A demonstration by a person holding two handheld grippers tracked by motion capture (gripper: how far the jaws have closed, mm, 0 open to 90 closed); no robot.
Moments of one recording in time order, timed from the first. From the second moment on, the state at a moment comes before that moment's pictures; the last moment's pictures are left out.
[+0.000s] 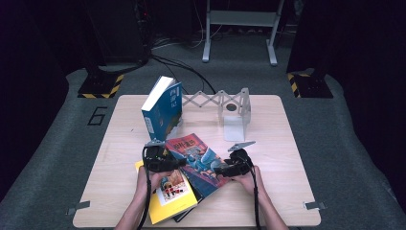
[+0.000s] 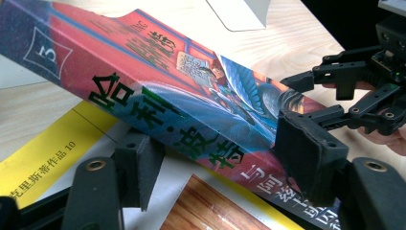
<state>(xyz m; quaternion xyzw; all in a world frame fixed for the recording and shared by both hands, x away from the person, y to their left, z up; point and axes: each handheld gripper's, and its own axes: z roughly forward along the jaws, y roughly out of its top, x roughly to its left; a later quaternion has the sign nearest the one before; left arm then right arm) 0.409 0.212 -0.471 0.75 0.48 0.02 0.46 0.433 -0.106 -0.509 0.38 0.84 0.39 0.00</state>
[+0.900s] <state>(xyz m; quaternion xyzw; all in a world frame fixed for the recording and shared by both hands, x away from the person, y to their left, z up) 0.395 0.205 -0.452 0.75 0.42 0.06 0.51 0.456 -0.111 -0.502 0.40 0.81 0.42 -0.06</state>
